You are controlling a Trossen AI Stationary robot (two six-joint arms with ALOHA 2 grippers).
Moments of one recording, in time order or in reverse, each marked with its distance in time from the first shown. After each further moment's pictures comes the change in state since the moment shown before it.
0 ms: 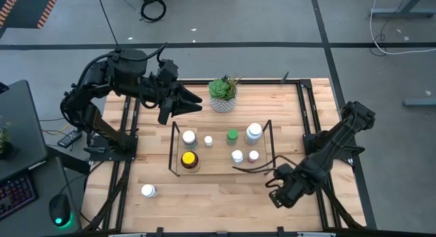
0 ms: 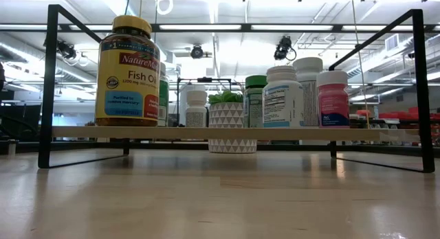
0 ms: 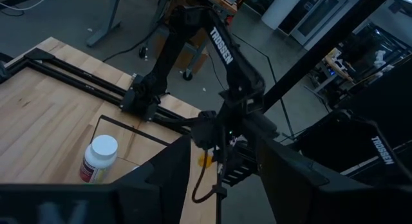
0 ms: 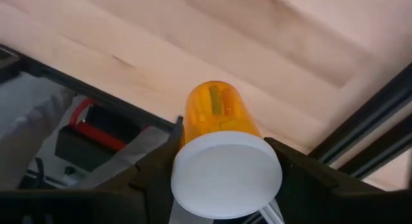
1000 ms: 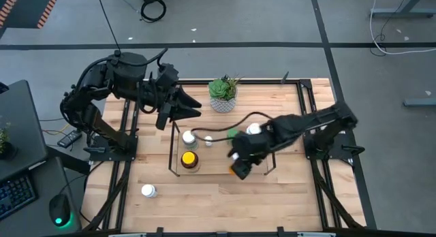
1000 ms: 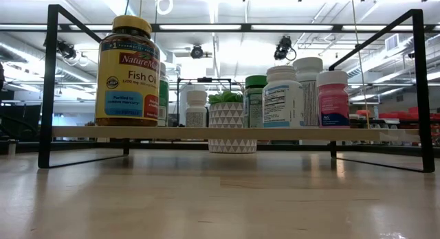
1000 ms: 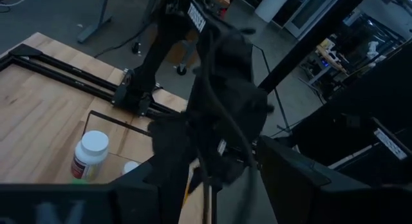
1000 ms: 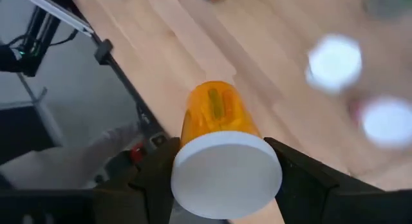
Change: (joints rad) left arm -0.038 0.000 0.000 -0.006 0.000 0.006; right arm -0.422 0.171 0.508 -0.032 0.125 -0.777
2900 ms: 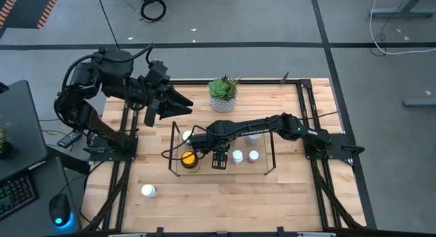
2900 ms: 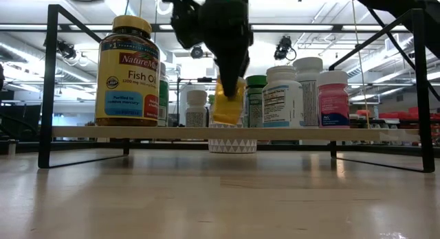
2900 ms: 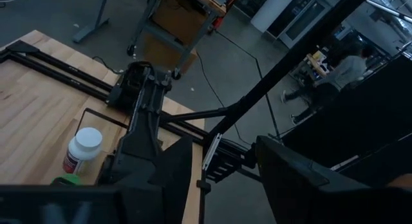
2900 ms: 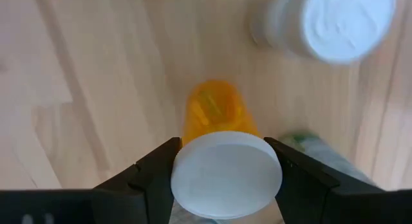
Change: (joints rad) left arm -0.002 -0.048 0.000 -0.016 0.000 -0.061; right arm -0.224 0.635 0.451 -0.304 0.090 -0.865
